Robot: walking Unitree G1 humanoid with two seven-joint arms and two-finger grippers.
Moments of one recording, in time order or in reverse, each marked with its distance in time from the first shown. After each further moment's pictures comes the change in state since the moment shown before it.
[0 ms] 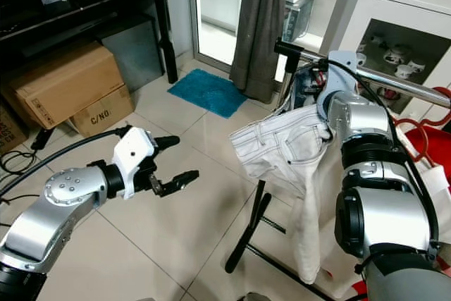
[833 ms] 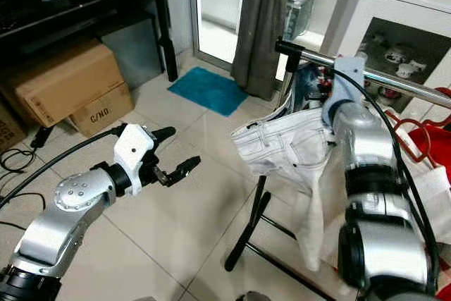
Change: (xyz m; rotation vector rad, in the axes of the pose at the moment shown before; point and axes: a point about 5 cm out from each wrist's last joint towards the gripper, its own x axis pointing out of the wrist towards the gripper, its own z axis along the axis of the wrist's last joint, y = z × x) left arm 0.009 -0.002 -0.003 -0.068 -0.084 0.153; right arm -0.016 -0.007 -0.014 -0.035 -0.192 0.006
